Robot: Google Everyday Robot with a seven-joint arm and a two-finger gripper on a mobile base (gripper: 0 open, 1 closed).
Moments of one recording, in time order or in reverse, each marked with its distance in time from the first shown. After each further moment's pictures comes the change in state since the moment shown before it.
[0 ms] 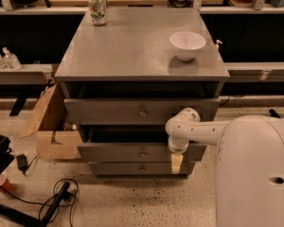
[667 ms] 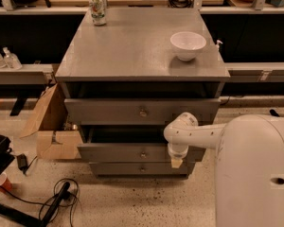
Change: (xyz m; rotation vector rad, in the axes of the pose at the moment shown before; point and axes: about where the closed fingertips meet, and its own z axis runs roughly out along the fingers) arm 0.003 0.027 0.007 -0.034 0.035 0.003
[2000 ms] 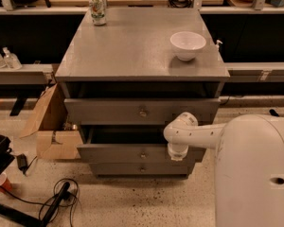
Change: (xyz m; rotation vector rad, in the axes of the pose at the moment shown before) arm 0.000 0.000 0.000 0.000 0.000 0.000
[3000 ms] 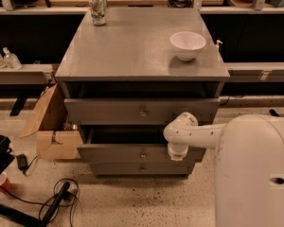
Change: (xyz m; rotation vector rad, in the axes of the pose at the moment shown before) arm 0.000 0.000 0.000 0.000 0.000 0.000
